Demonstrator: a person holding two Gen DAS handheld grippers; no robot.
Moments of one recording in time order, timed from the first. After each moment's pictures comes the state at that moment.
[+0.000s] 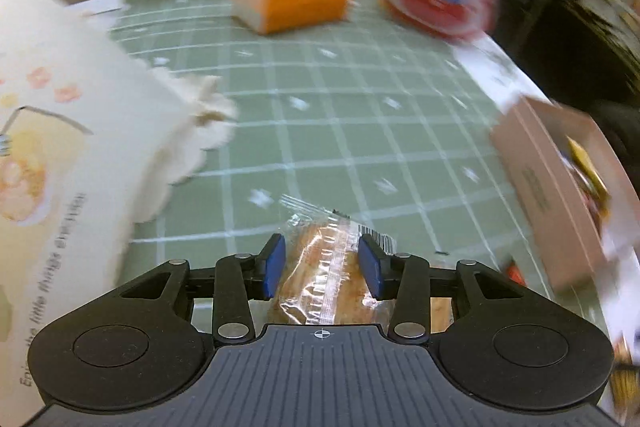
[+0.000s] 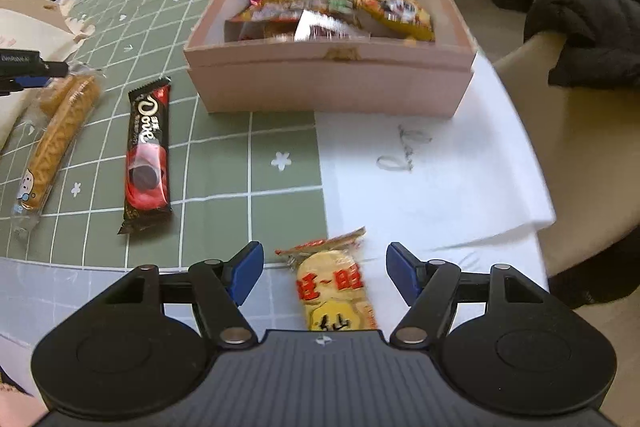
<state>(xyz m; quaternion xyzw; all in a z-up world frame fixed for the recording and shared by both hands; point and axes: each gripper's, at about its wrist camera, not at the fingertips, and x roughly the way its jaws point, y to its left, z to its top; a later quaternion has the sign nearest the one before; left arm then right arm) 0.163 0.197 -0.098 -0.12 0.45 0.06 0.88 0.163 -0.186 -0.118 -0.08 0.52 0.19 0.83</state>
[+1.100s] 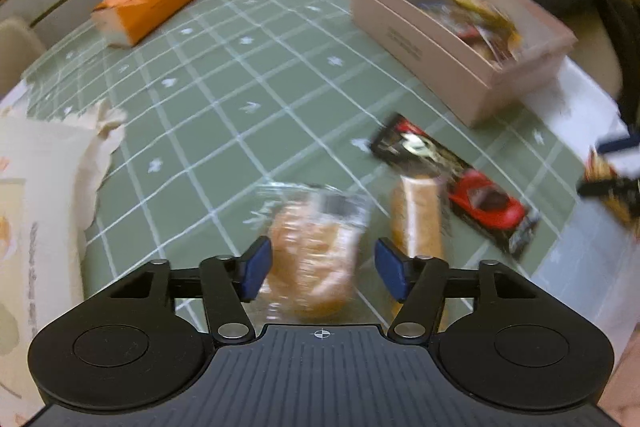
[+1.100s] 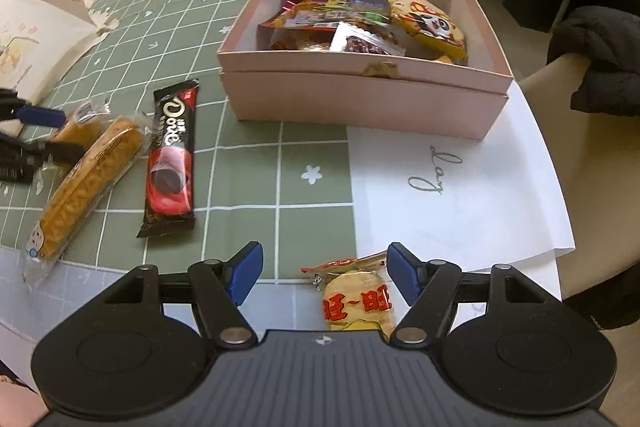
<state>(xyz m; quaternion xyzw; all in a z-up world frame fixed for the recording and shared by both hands) 0.126 0.114 -0.095 0.05 0.51 -0.04 0.86 0.162 -0.169 -0.122 -0.09 0.51 0.22 0.83</state>
